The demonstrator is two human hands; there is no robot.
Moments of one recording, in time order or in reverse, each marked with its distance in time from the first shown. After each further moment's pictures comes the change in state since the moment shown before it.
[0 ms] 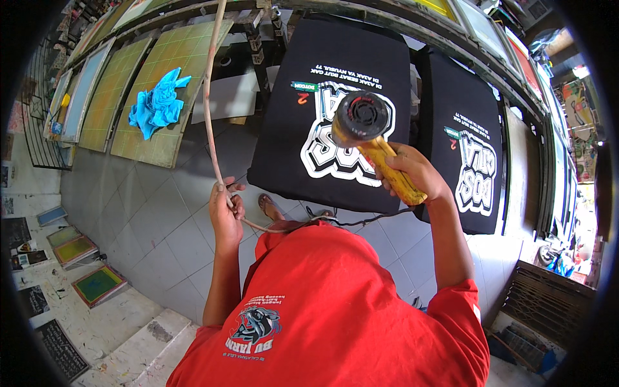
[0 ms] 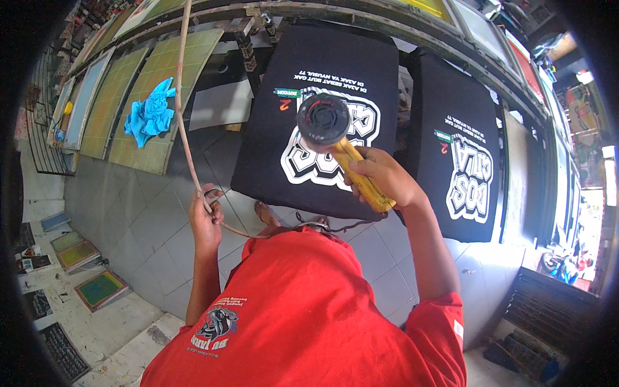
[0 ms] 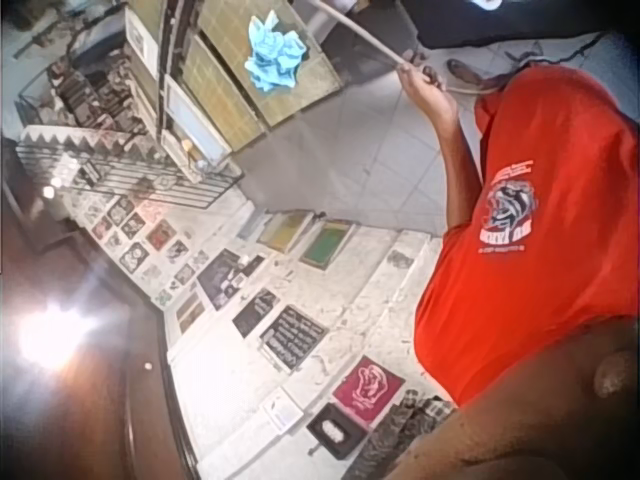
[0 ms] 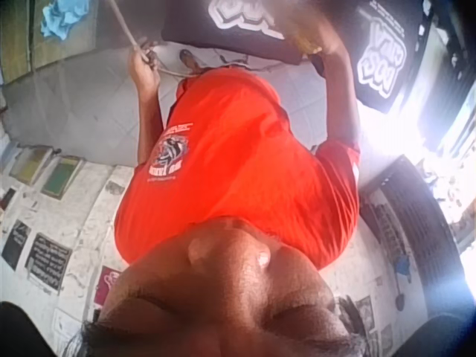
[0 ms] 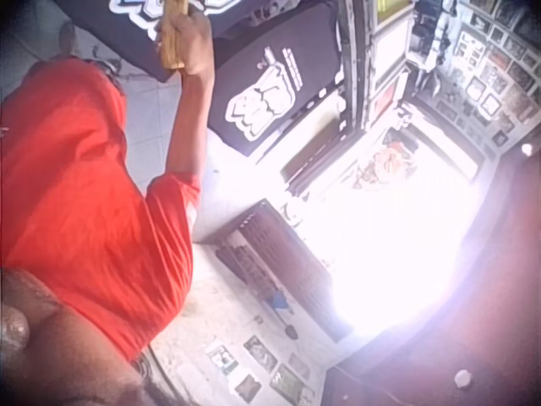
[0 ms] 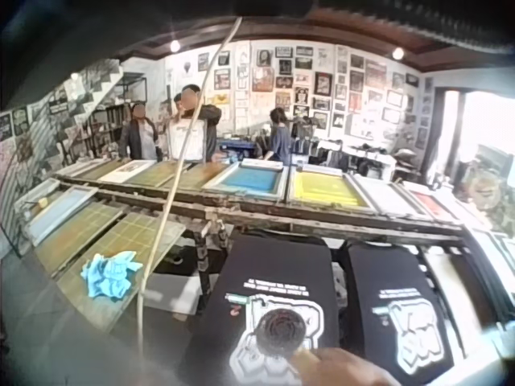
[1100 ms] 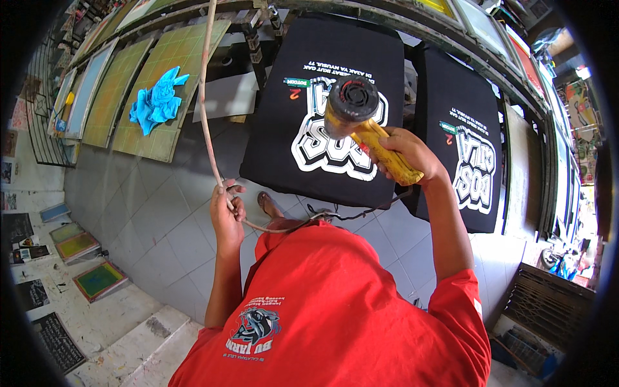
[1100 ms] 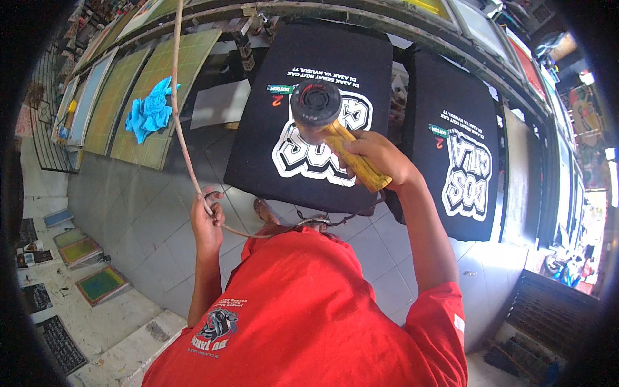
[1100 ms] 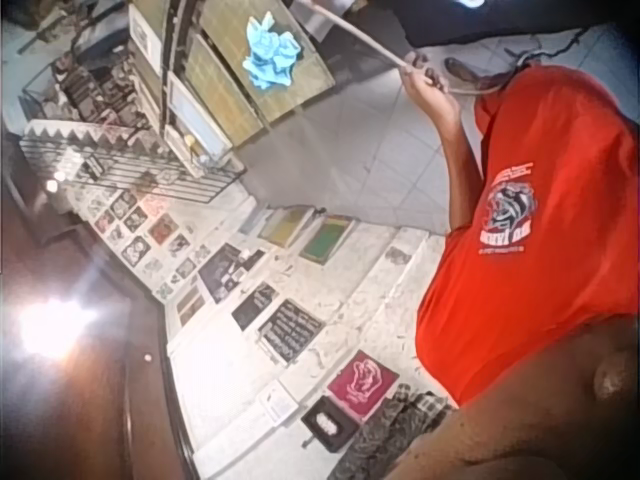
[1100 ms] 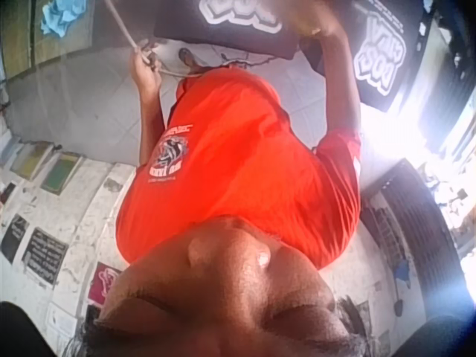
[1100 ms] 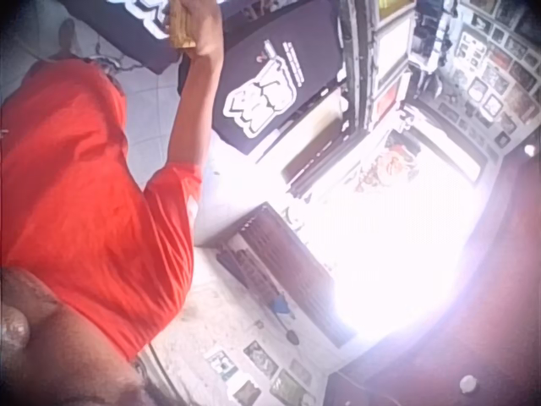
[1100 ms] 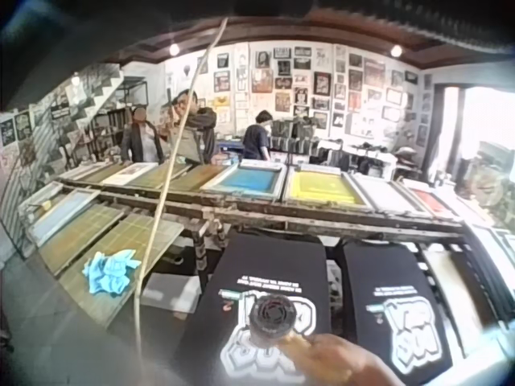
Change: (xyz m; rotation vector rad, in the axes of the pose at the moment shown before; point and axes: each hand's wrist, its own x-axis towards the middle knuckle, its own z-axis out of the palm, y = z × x) left_hand -0.031 -0.012 0.018 -0.031 0.037 0.008; right_hand 0.007 0.009 -0.030 0.040 -0.047 -0.028
